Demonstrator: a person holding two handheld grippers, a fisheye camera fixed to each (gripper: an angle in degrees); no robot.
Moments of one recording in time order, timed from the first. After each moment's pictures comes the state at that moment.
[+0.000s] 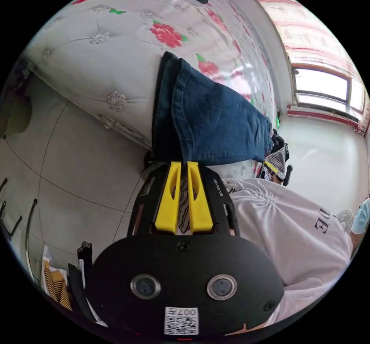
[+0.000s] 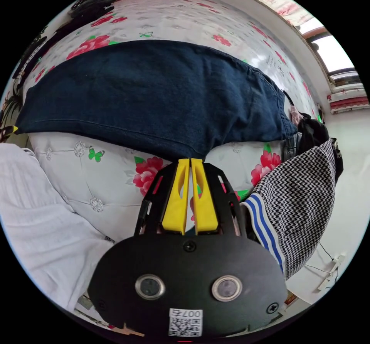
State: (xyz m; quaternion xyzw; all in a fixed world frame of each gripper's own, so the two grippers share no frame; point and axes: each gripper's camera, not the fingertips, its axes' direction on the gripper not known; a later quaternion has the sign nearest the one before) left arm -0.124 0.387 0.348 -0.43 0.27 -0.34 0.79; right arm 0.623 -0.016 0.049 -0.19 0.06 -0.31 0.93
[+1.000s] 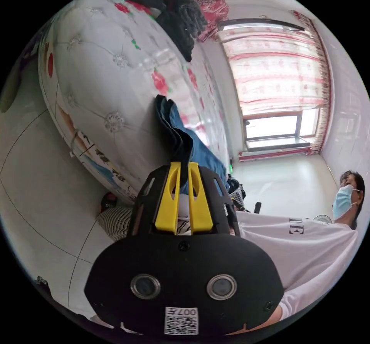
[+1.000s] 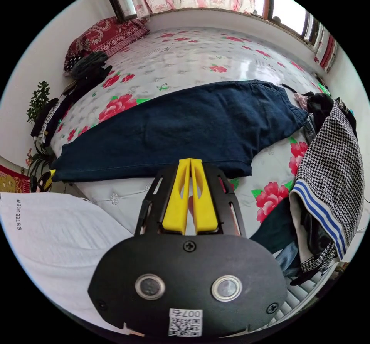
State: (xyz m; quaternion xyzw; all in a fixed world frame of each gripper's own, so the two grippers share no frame) left arm -0.227 0.471 0.289 -0.17 0.33 -0.46 0.81; right arm 0.635 -0.032 -0.084 -0.11 -0.09 -0.16 0.98
